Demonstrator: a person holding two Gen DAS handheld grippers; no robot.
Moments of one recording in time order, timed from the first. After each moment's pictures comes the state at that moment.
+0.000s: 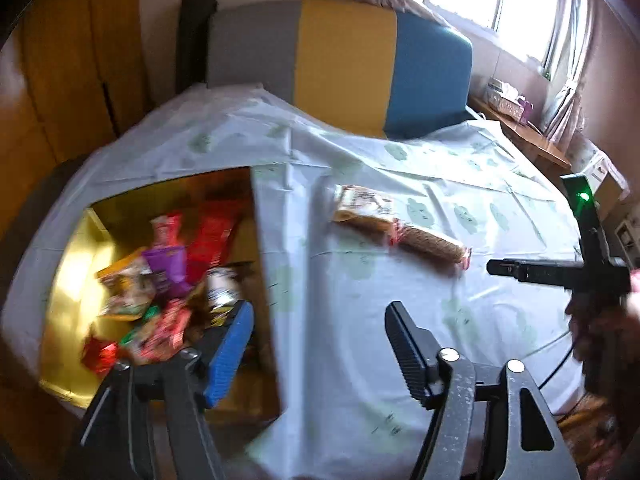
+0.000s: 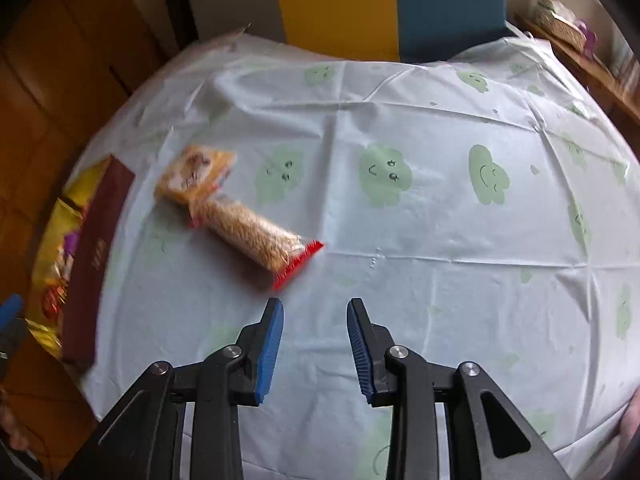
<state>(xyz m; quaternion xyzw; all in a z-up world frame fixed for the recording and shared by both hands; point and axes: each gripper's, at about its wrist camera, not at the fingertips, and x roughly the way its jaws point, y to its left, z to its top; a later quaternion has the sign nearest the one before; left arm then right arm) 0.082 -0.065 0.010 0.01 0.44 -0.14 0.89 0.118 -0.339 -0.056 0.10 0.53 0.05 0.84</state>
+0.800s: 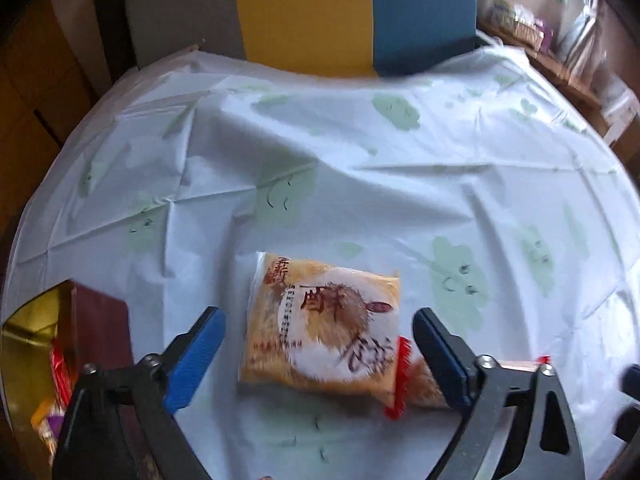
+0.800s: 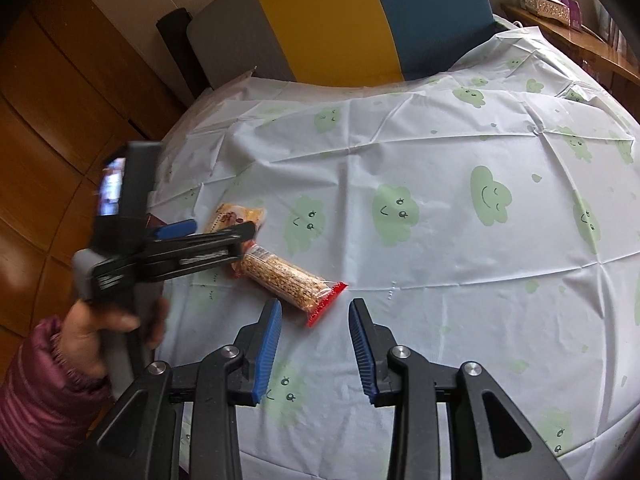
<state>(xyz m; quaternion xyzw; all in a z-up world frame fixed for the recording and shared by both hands) 0.267 -0.196 -0.081 0.12 0.52 -0.13 0.83 0.117 -0.356 -0.024 0.18 0.49 0.08 0.85</state>
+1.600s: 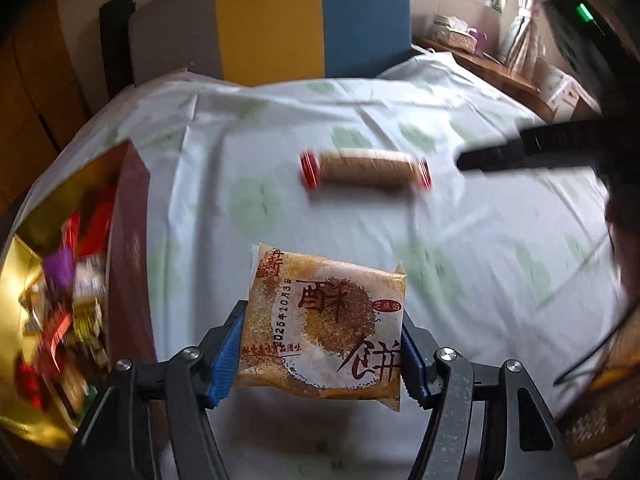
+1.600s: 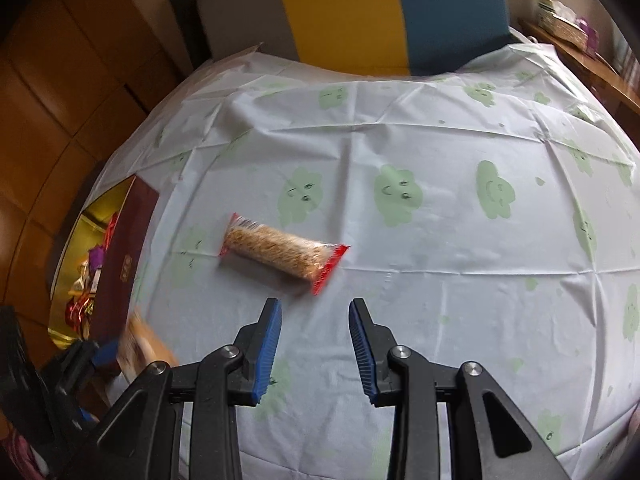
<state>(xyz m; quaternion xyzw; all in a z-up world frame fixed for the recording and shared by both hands) 0.061 -0.146 -0.070 0.10 0.46 -0.20 0.86 0.113 -0.334 -0.039 0.11 0.51 0.08 0.85</state>
